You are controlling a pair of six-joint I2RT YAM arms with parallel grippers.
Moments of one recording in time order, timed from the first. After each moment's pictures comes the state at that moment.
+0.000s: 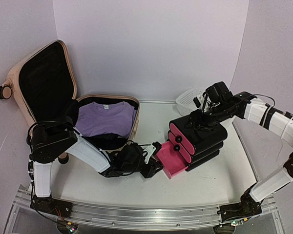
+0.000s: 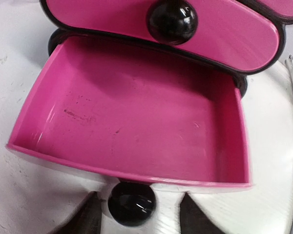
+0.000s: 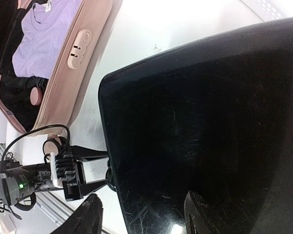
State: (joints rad) left arm -1.12 2.03 0.93 0.60 0.02 -0.24; right arm 0.55 1.42 1.23 -0.76 -0.23 0.45
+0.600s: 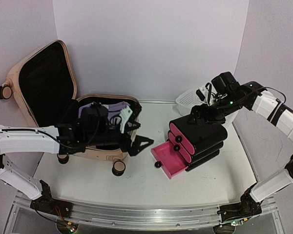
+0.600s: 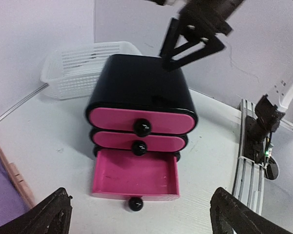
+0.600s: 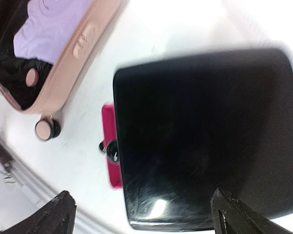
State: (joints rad) left arm -1.07 1.36 0.93 0.15 0.10 -0.08; right arm 0.55 1.40 1.38 -0.96 -0.18 0.30
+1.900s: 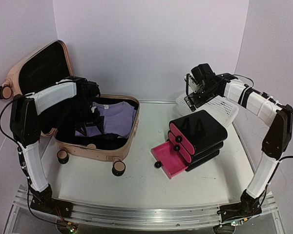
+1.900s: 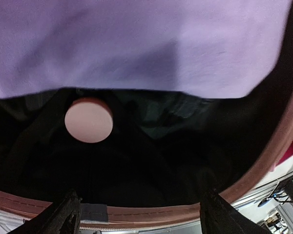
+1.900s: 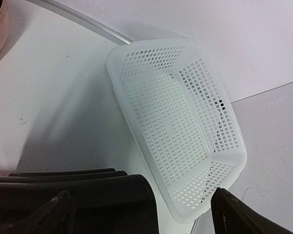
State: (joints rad) left arm -0.42 1.89 1.73 -1.33 0.20 -0.44; right arm 0.53 1.76 1.69 -0.78 0.43 -0.18
